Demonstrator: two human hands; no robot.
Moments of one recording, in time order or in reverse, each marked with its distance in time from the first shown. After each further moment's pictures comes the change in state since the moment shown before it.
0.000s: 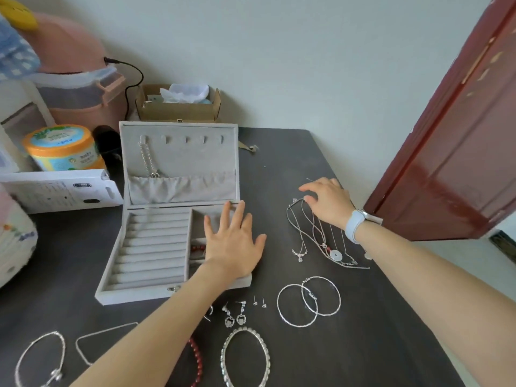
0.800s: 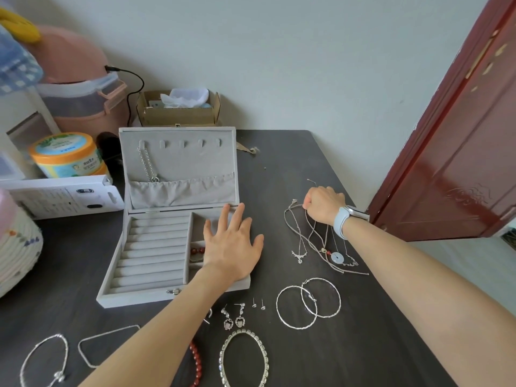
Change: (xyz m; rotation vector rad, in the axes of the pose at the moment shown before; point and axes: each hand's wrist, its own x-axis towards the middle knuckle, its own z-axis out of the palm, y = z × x) left_hand -0.001 0.000 0.001 -0.032 0.043 -0.006; right_hand 0.013 -0.002 0.010 -0.121 -0.169 0.105
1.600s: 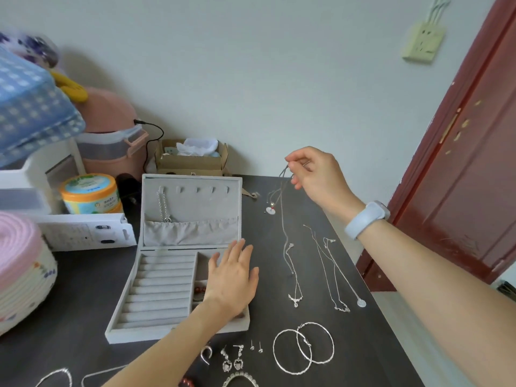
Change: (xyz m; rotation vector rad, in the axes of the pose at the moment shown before) left_hand -0.008 0.001 -0.015 -0.103 0.190 0.050; right_hand -0.053 -0.067 -0.143 0.867 0.470 -0.373
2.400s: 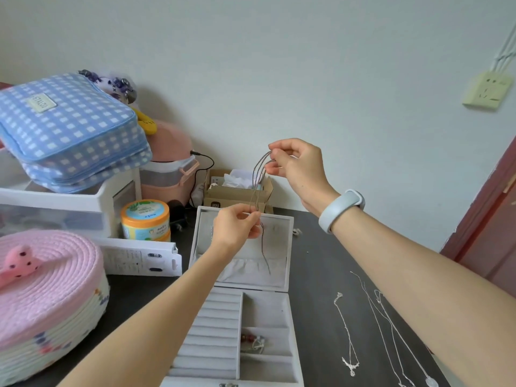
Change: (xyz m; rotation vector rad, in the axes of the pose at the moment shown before) left_hand 0.091 -0.076 -0.116 -1.079 0.368 -0.248; right_hand 0.065 -0.093 0.101 0.407 -0.027 -0.025
